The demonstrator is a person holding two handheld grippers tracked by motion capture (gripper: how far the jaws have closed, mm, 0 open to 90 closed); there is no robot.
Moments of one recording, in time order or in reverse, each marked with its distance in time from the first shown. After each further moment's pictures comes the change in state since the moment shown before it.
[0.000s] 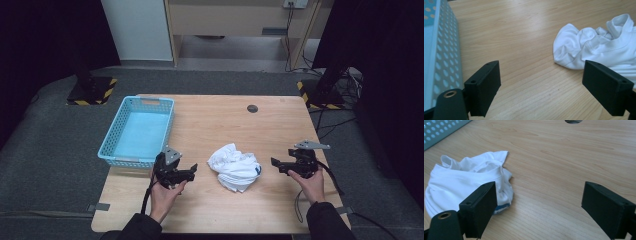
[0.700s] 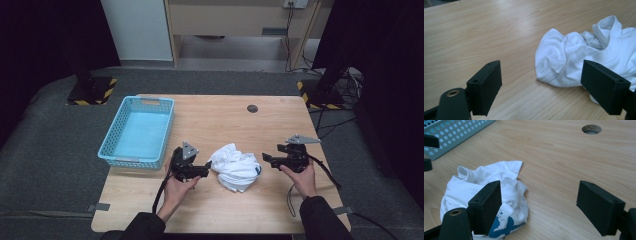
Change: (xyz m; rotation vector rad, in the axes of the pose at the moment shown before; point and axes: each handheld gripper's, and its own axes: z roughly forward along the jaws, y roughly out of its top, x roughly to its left) left arm -0.025 0.013 0.042 0.000 -0.082 0.084; right arm 0.015 0.018 0.017 -0.018 0.071 -0.033
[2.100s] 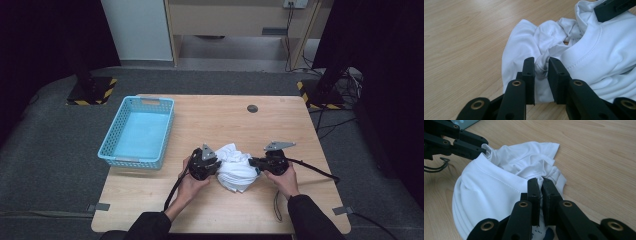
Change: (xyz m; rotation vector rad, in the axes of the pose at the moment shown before) left arm -0.022 0.002 0.039 0.073 -0.118 0.107; right arm 0.025 -0.017 0.048 0.098 0.162 -0.076
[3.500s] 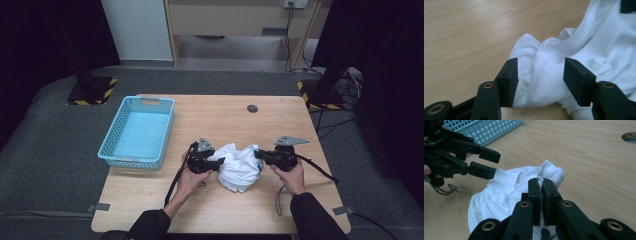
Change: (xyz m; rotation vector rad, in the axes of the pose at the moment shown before) left arm 0.016 0.010 0.008 -0.050 -0.029 -0.100; right arm -0.001 0.016 -0.031 -0.123 -0.009 0.012
